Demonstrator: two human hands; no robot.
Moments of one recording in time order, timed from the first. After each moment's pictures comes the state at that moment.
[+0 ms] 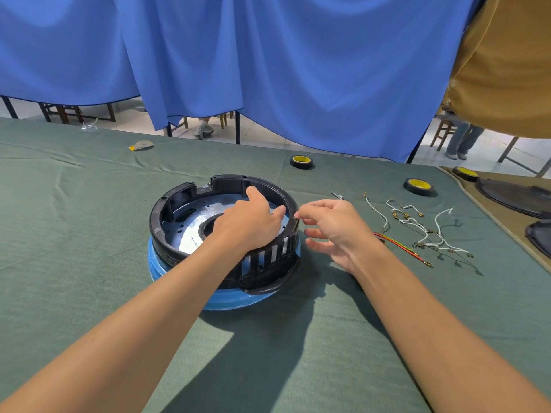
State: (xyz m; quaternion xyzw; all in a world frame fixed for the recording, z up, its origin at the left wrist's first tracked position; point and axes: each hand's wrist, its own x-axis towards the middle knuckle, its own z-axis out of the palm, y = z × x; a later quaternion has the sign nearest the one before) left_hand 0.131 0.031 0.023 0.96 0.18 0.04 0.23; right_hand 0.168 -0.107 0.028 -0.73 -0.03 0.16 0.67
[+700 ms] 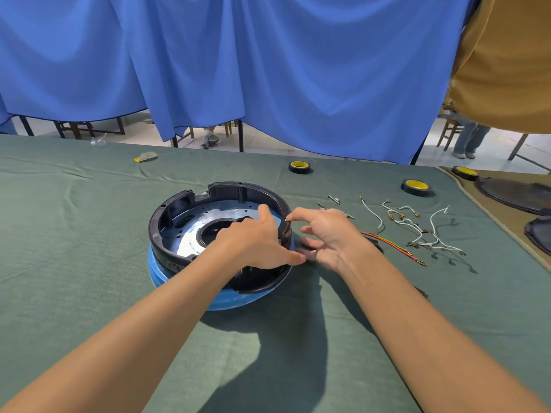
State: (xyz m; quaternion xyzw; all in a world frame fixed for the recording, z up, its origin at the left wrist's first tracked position) left_hand 0.109 0.008 0.036 0.98 0.14 -0.08 0.11; right_hand 0.167 -0.107 0.028 -0.66 0.02 0.21 0.72
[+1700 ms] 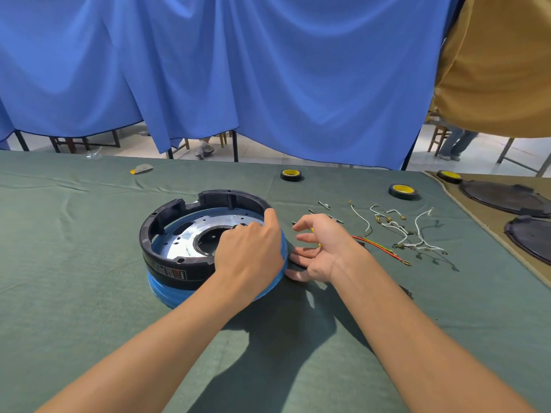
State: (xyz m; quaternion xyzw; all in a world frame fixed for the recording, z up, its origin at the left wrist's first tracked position) left_hand 0.100 -0.013 0.010 0.97 0.08 0.22 -0.06; right_hand 0.155 -0.123 0.032 -0.60 0.12 0.30 0.73
